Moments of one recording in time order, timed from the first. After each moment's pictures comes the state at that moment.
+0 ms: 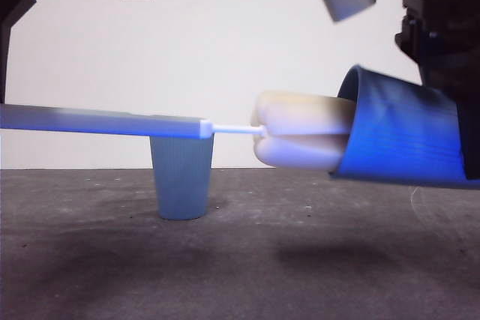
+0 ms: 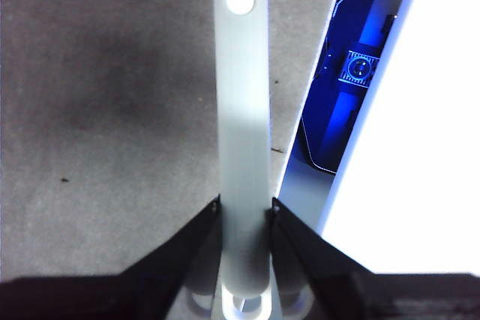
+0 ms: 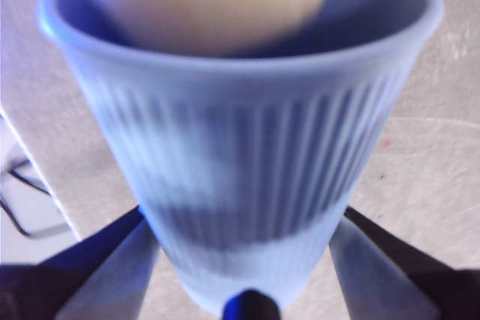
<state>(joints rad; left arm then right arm) -0.92 1.16 0.98 -1.13 -0.08 0.34 0.94 1.35 0.96 -1.04 0.50 -0.53</state>
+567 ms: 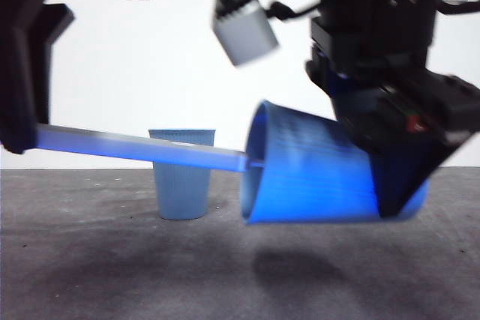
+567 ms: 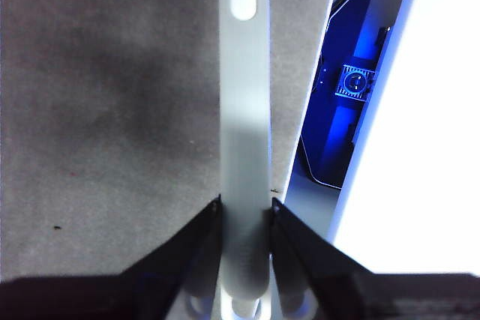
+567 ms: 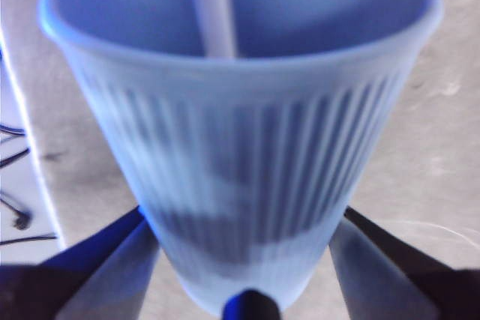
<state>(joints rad) -0.94 1.23 0.98 -1.04 -0.05 0.34 1.12 1.52 1.03 -0.94 0.53 -0.55</state>
